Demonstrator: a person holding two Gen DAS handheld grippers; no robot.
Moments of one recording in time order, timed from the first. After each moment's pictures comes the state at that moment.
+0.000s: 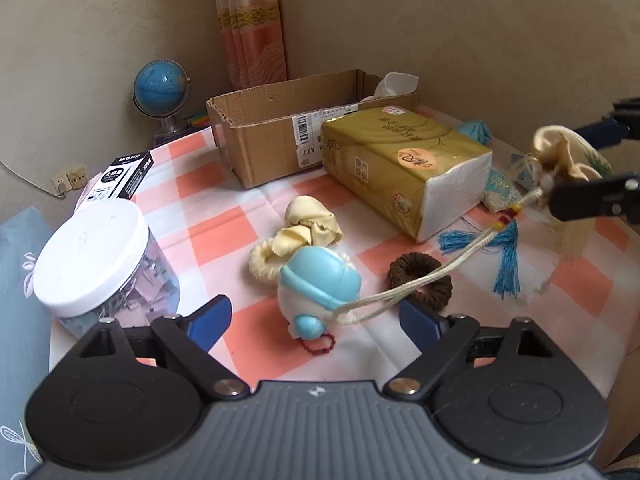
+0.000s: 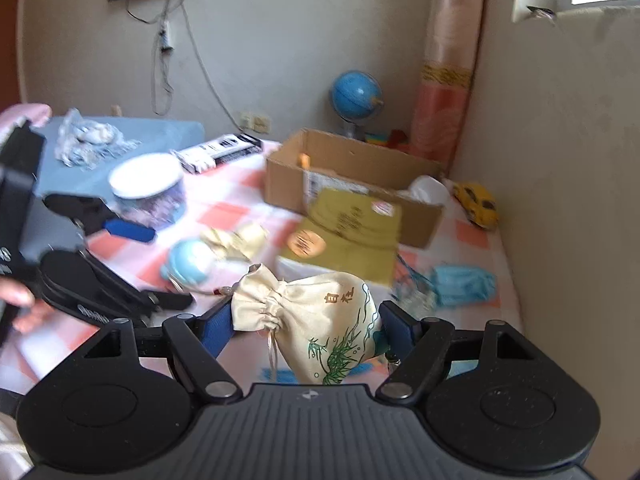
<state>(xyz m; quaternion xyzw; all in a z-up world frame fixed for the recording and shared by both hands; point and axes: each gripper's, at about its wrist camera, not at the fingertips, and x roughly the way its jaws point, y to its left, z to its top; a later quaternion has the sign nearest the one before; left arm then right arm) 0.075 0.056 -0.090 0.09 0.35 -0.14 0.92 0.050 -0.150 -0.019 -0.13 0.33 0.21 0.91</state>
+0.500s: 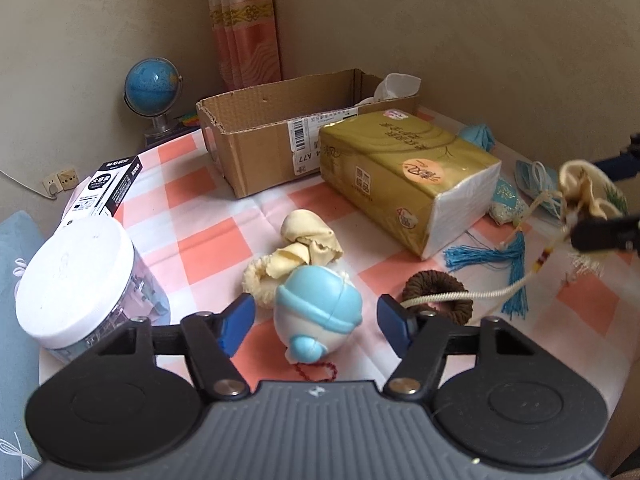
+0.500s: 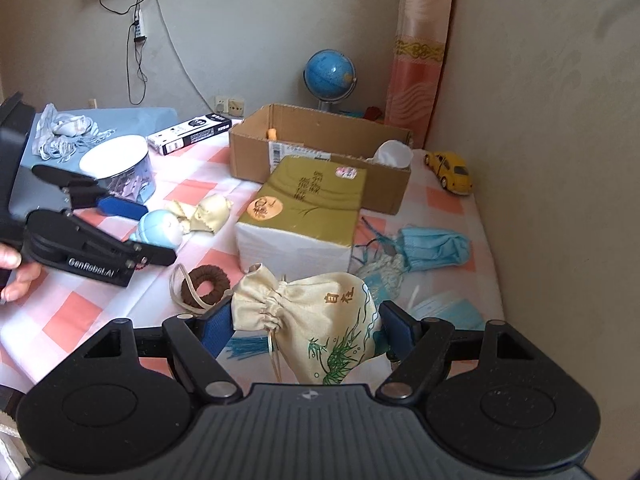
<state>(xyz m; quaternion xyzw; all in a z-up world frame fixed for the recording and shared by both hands) 0.096 0.053 -0.091 0.09 0.35 -0.15 0.92 0.052 -0.172 -0.034 -0.11 0.35 0.19 0.91</state>
